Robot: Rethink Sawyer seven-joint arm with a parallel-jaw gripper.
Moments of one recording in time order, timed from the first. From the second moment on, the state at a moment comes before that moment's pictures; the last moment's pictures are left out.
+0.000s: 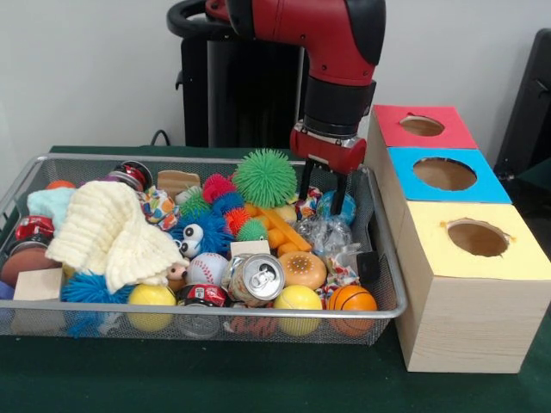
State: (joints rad) arm -0.06 -0.49 -0.11 1.99 -0.02 -0.10 2.34
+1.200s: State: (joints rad) arm -0.01 -0.37 -0.12 1.86 -0.02 -0.10 2.34
